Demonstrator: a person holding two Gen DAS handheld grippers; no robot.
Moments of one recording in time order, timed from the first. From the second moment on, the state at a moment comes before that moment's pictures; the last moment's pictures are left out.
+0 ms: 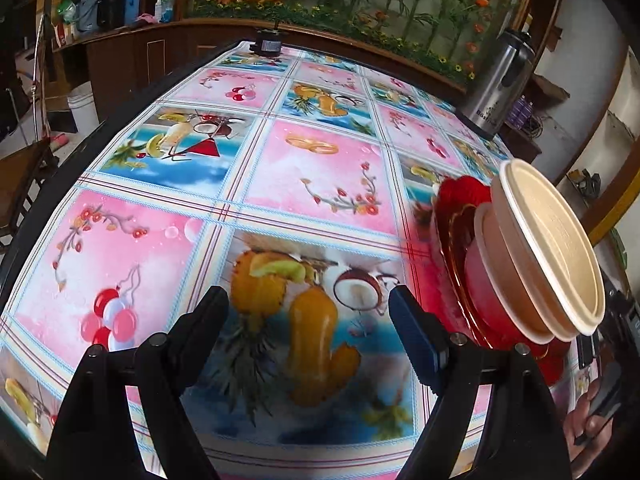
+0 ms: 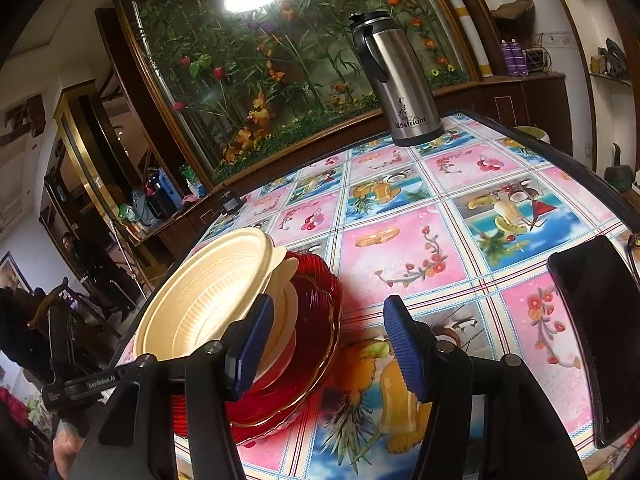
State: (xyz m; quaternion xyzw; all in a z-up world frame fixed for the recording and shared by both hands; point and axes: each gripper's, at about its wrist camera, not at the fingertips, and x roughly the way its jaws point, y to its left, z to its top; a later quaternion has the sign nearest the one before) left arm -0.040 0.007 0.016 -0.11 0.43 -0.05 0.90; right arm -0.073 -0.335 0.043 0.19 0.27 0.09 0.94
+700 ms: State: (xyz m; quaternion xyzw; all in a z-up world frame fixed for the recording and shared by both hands) left arm -0.054 0.032 0.028 -0.14 0.40 -0.06 0.90; right arm -0.073 -0.334 0.043 0.20 0.27 0.10 0.94
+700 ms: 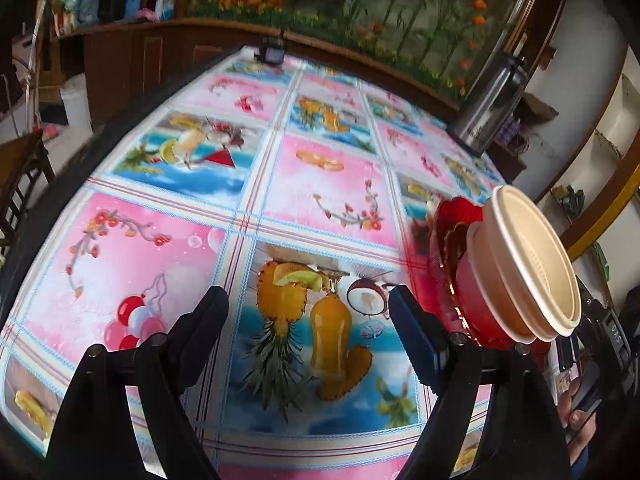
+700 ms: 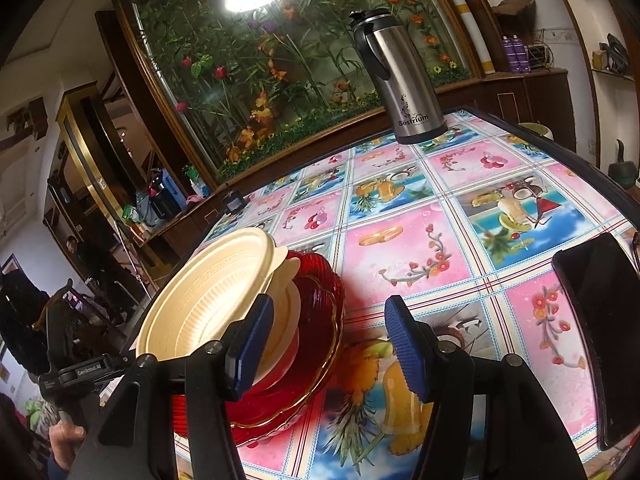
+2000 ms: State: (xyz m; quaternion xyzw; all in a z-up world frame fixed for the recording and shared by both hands) left arm -0.118 -0.087 0.048 0.03 0.29 -0.12 0.95; right arm -0.142 -0.309 0.057 0.12 0.20 0.08 0.97
